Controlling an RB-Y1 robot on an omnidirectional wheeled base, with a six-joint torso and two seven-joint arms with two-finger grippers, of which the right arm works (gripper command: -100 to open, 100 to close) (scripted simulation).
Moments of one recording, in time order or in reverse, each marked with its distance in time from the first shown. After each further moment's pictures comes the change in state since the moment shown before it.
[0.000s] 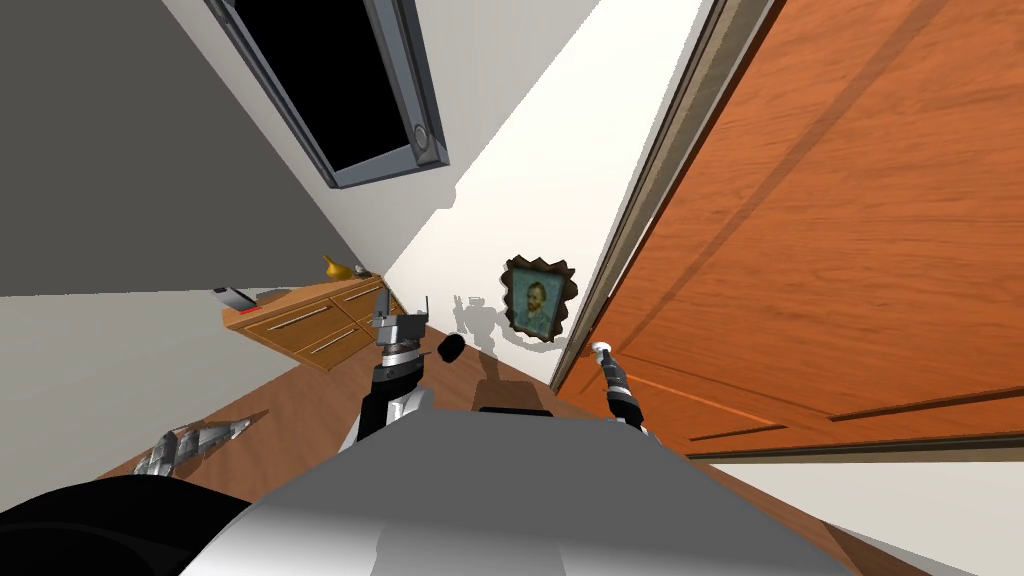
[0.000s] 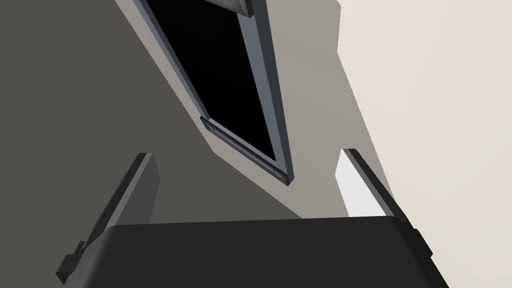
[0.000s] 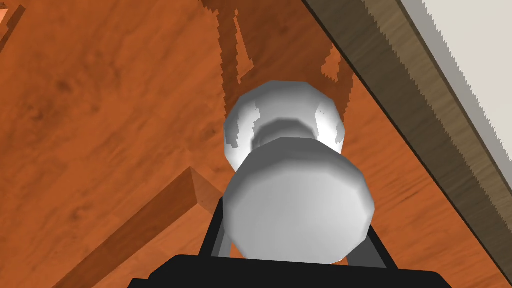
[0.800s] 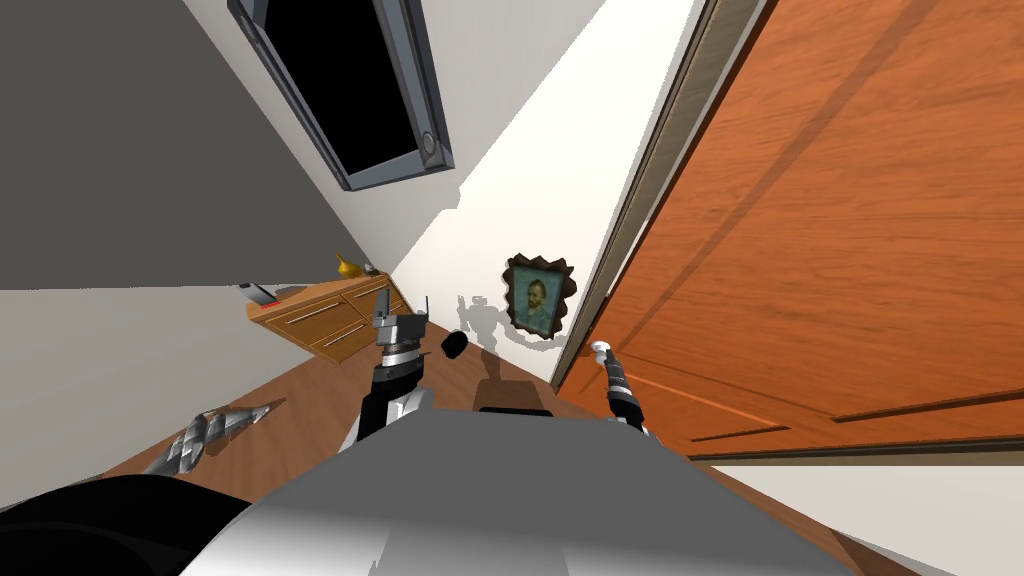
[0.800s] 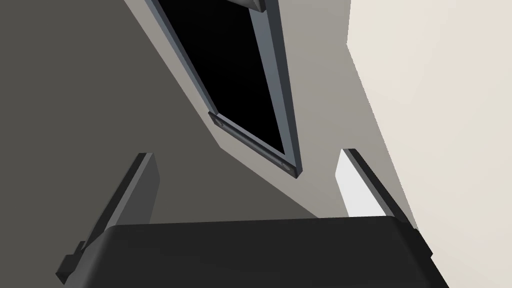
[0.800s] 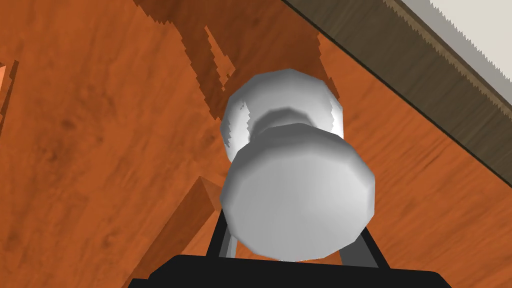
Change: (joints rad) arm 0.003 -0.020 0.047 0.008 -0.089 -0.001 -0.175
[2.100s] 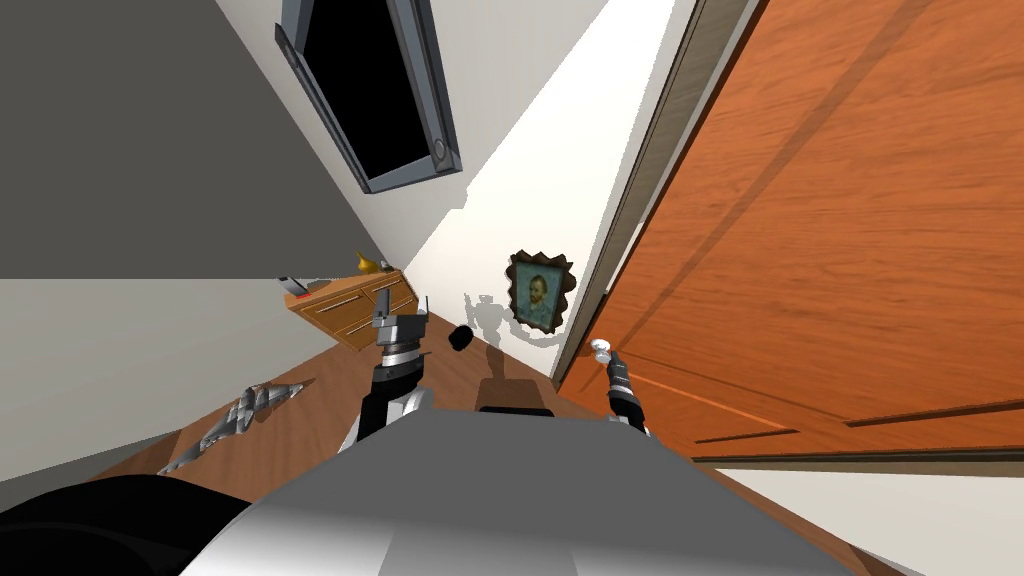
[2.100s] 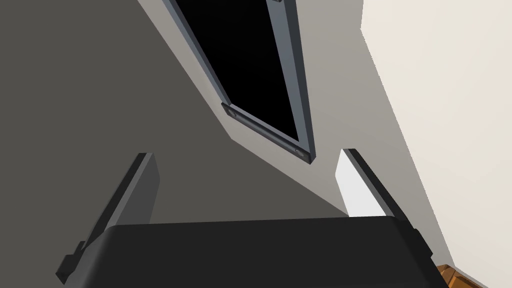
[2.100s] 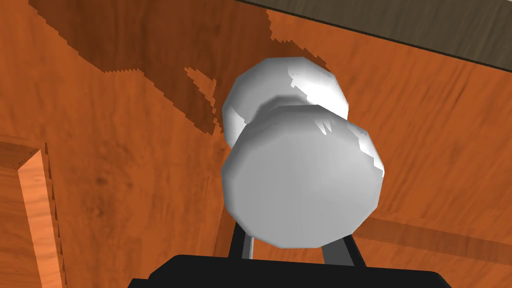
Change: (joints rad) arm 0.001 -0.037 0.088 0.016 -0.162 0.008 -0.286
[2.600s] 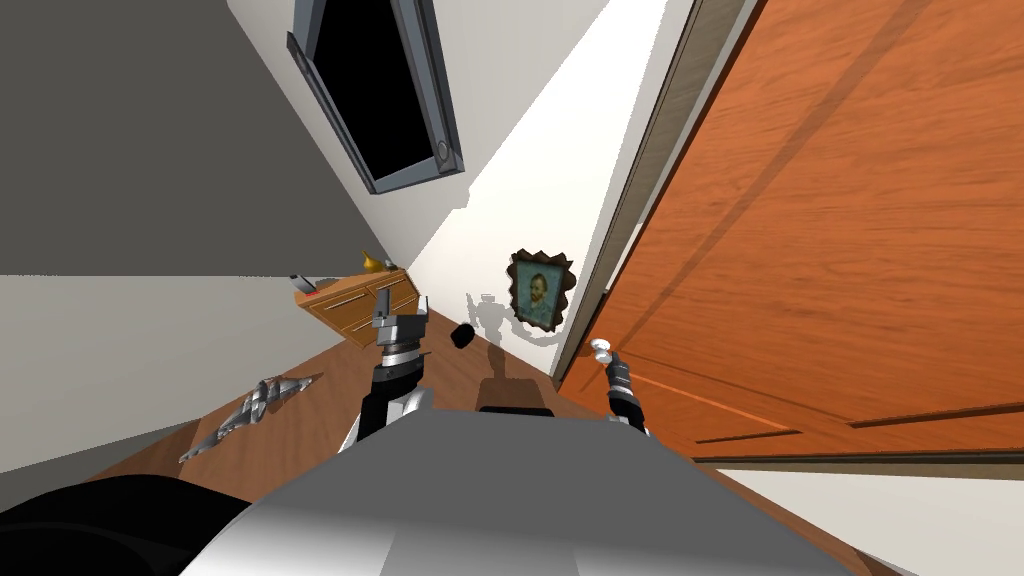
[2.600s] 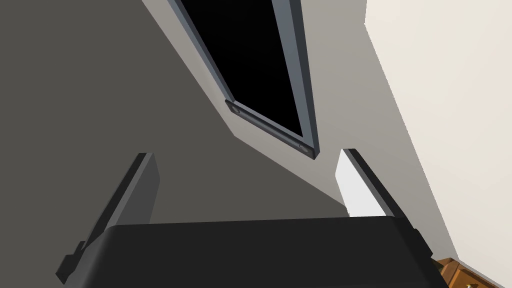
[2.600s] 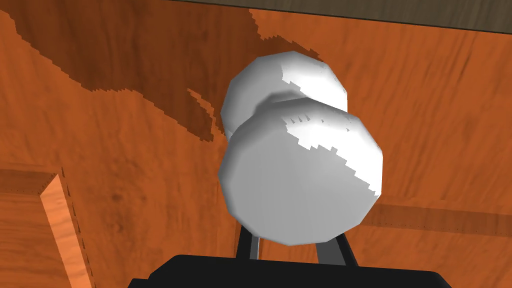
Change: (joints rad) arm 0.003 -0.008 0.031 0.004 -0.056 -0.001 -0.104
